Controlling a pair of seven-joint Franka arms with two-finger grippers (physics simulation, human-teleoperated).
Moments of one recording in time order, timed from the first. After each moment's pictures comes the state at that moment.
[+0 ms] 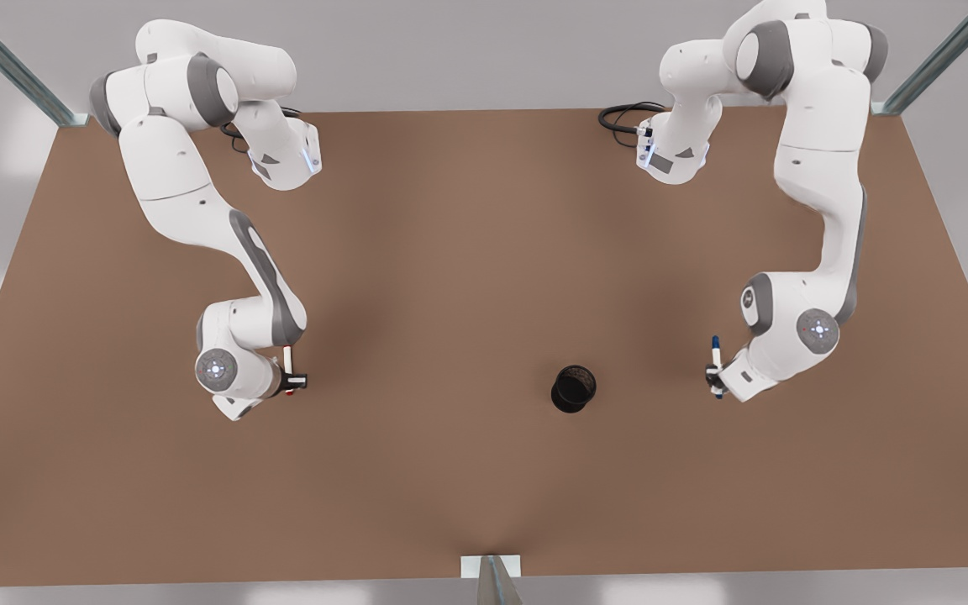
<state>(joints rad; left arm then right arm) 0.04 0.48 -0.10 -1.86 -0.09 2.40 0.20 0.03 0.67 0.11 -1.79 -0.05 2.29 0.14</state>
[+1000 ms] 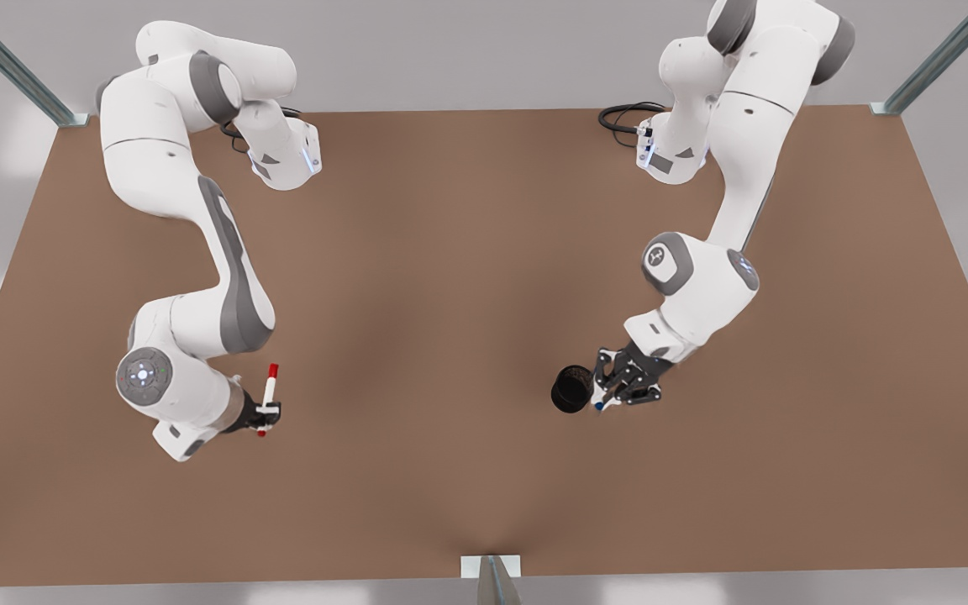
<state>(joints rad) -0.13 0.41 -0.30 -1.82 -0.67 2.79 0.69 0.03 0.67 0.21 -1.18 -0.08 1.85 0.11</state>
